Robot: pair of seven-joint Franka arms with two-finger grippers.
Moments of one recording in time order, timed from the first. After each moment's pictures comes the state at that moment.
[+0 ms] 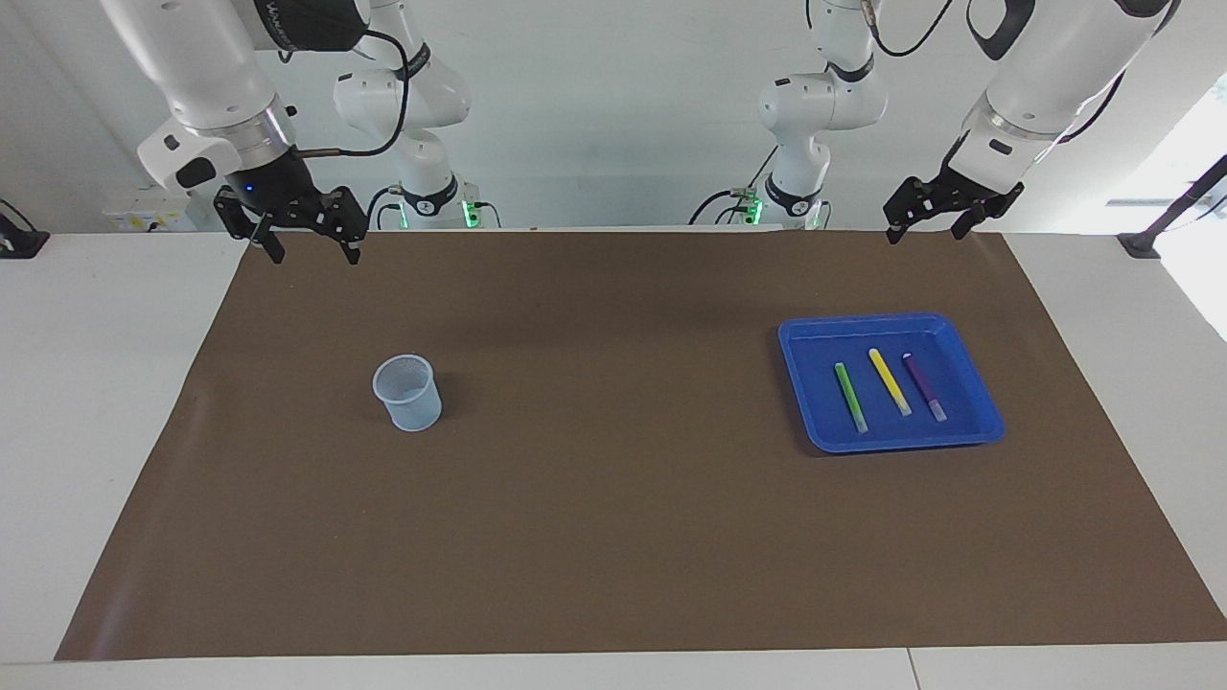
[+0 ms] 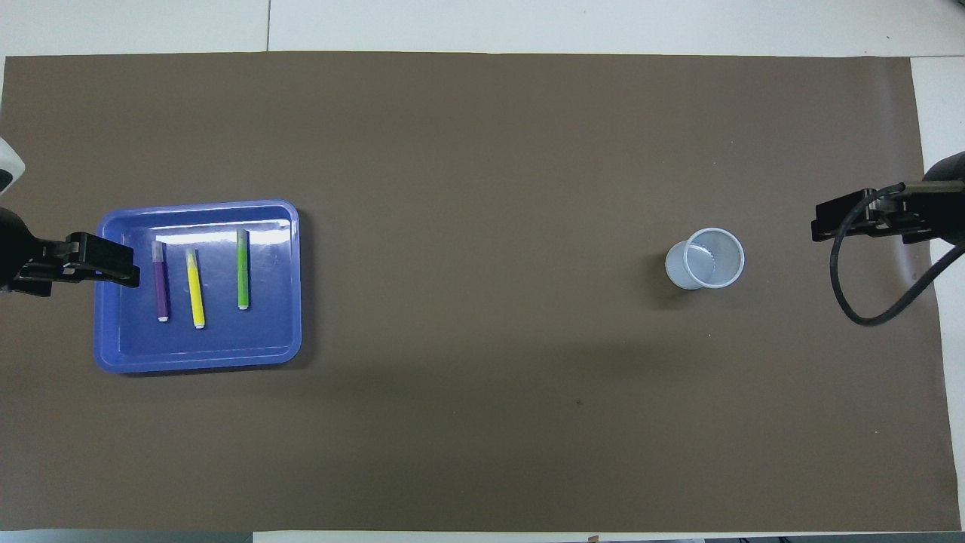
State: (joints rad) left arm 0.02 -0.10 -0.11 -1.70 -0.04 1.52 -0.12; right arm 0.06 -0.03 -0.03 -1.60 0.01 1.56 0.08
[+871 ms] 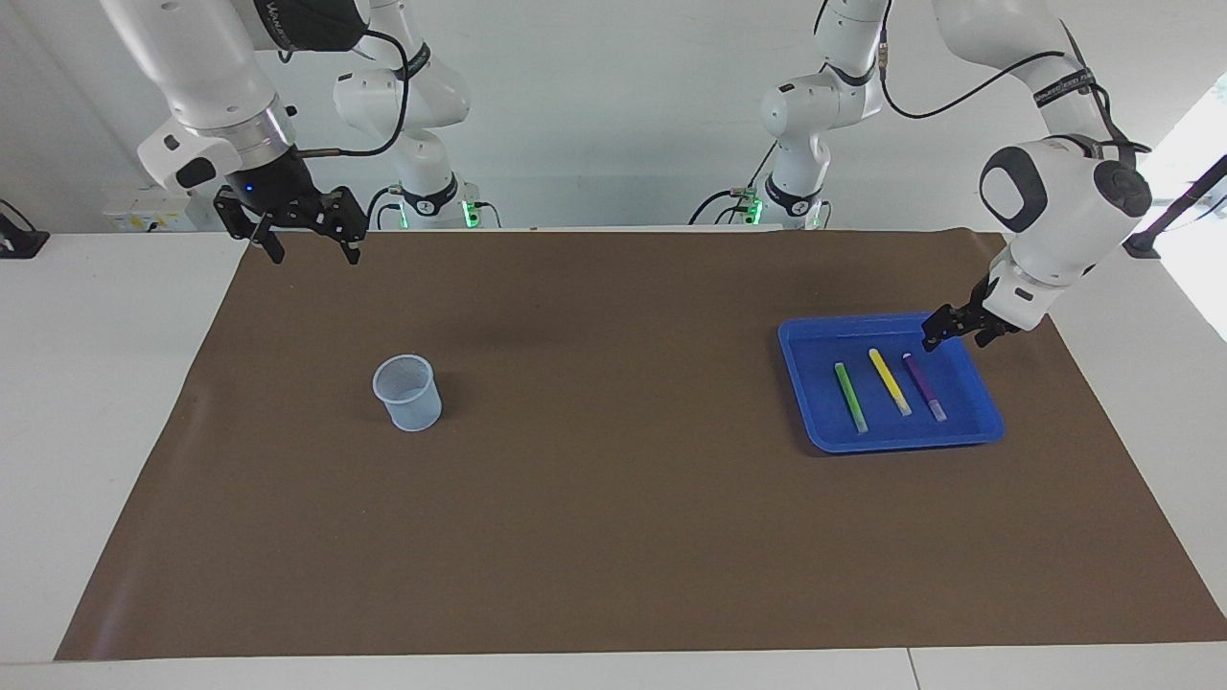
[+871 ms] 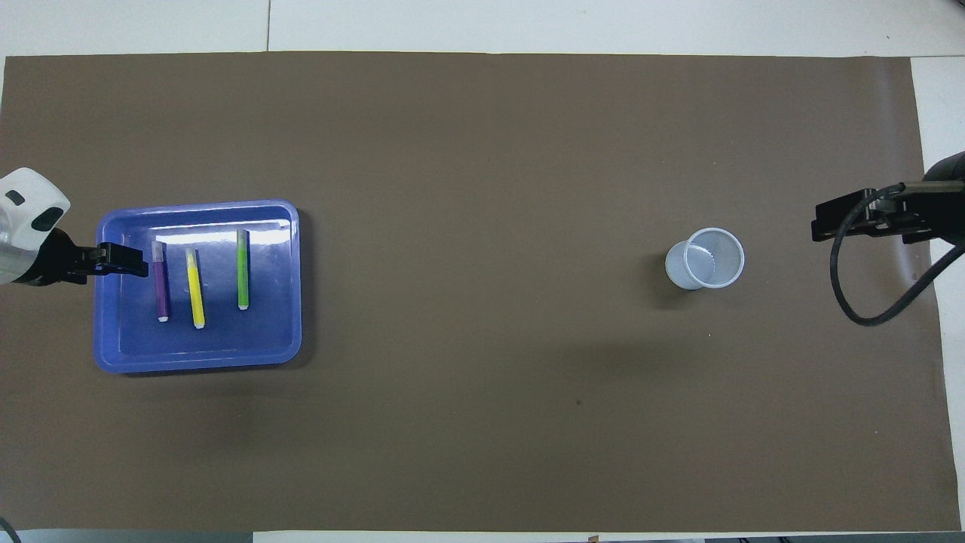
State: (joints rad) left arm 0.23 0.08 -0.10 -2.05 -0.04 2.08 0.12; right arm 0.06 -0.03 -0.03 -1.60 0.01 1.56 0.08
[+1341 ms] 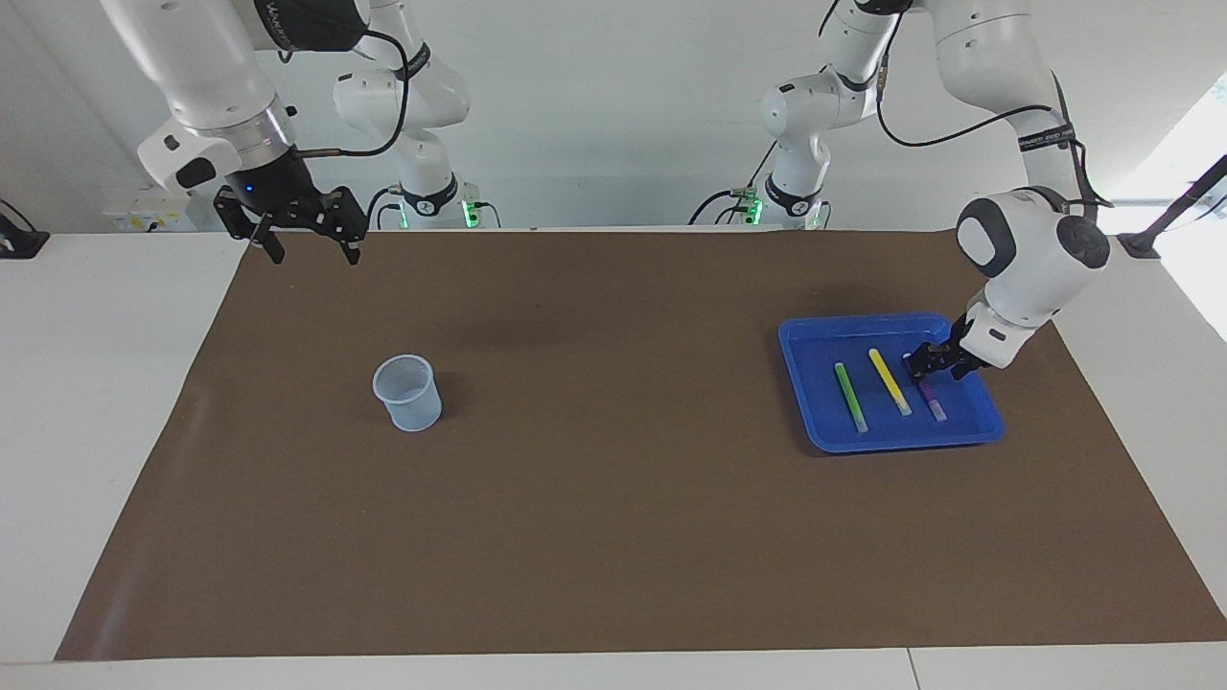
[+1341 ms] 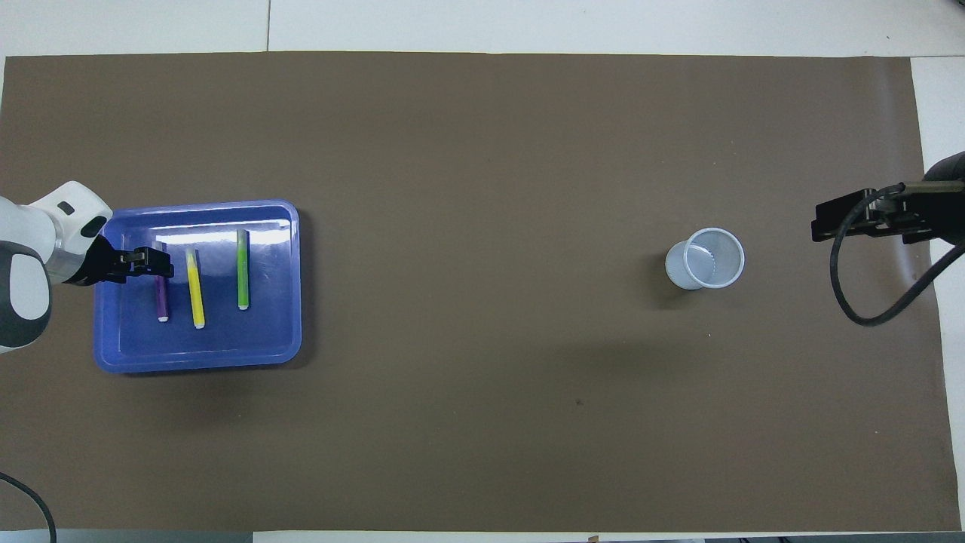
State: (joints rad) left arm 0.23 0.18 -0.10 -2.10 -0.03 2.24 0.12; right arm 0.06 -0.03 -0.03 -1.60 0.01 1.56 0.08
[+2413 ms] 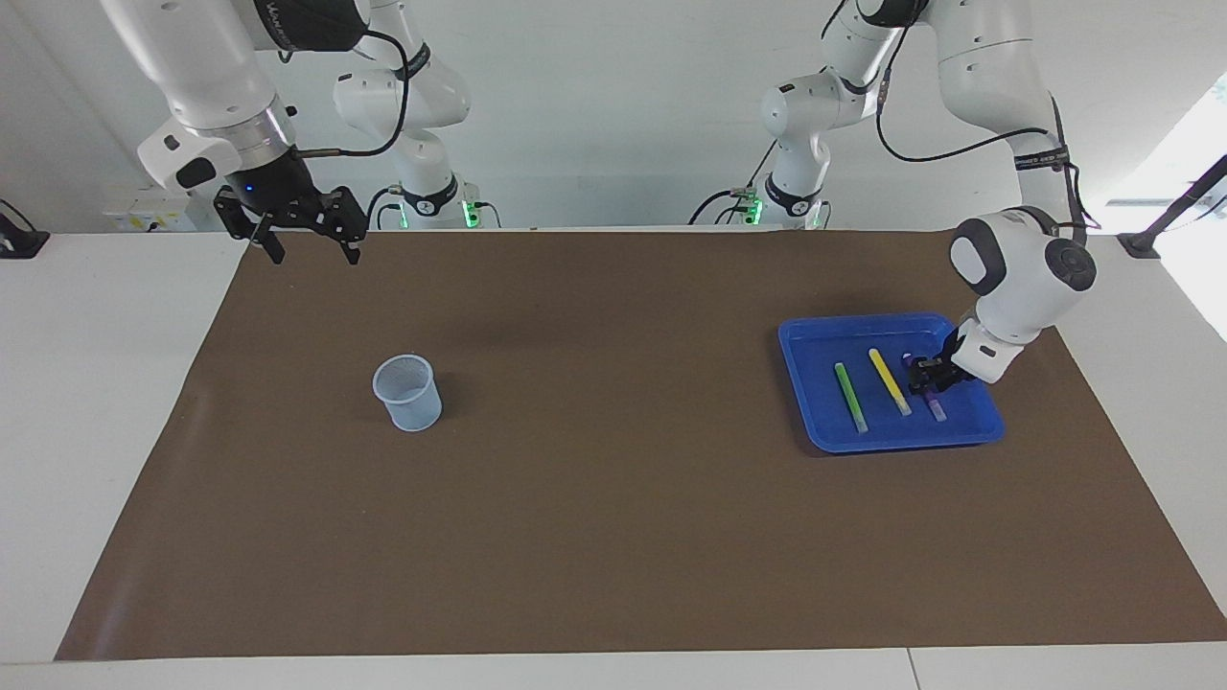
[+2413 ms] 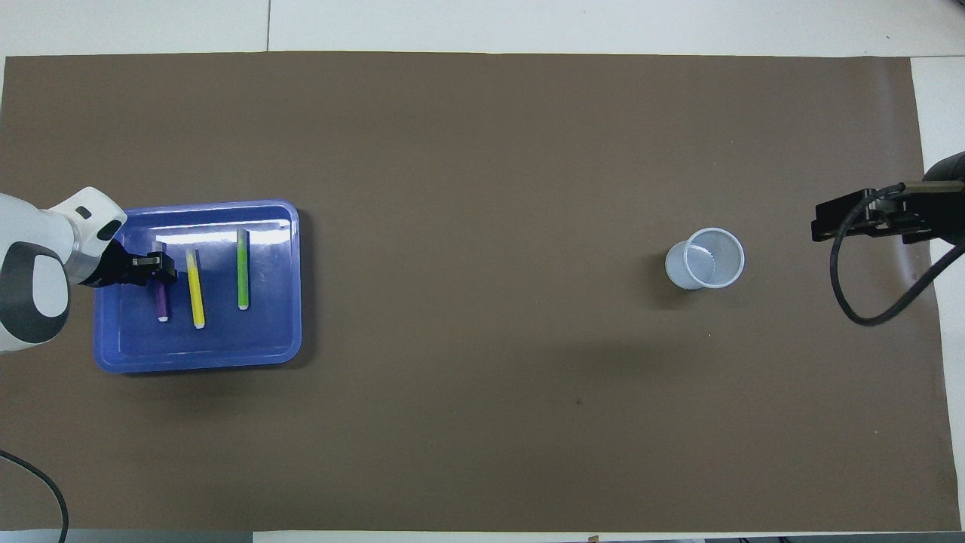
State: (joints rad) left arm 0.23 0.23 -0.09 -2.11 -0.02 2.26 0.12; right arm 0.06 -0.03 -0.03 -1.60 0.01 1.56 0.08
